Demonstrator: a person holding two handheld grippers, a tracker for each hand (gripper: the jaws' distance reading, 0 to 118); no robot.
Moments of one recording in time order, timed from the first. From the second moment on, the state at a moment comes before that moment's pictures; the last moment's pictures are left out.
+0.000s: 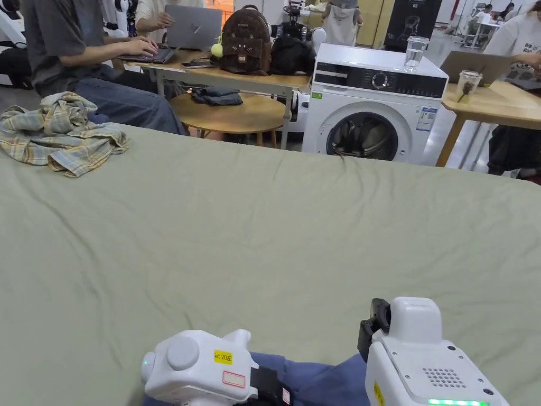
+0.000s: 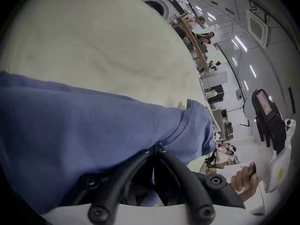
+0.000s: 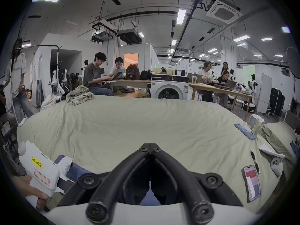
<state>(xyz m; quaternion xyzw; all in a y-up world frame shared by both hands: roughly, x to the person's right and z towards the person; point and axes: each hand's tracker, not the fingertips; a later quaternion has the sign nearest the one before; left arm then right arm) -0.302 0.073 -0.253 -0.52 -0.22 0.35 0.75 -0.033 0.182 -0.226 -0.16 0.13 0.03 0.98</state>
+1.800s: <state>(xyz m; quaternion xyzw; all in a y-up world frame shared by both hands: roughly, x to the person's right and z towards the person) -0.488 0.136 -0.157 -0.40 -0.20 0.39 0.80 -0.052 0.178 -0.227 -0.17 0.15 0.03 0.97</state>
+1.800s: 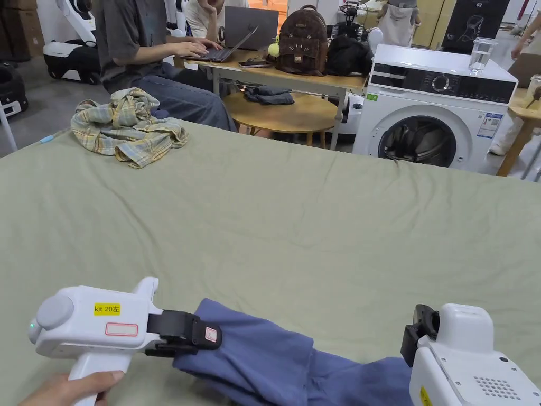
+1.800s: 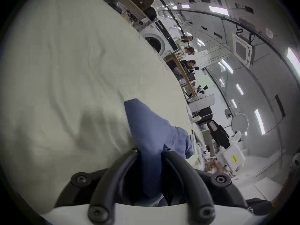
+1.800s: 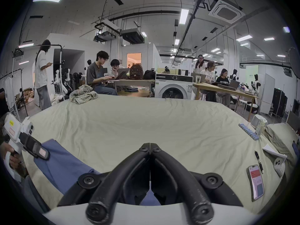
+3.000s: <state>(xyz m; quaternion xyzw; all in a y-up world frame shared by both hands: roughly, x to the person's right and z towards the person) -0.185 0.171 -0.268 -0.57 -0.18 0.10 0.80 0.006 0.181 -0.221 -0.17 0.09 0.01 0.98</state>
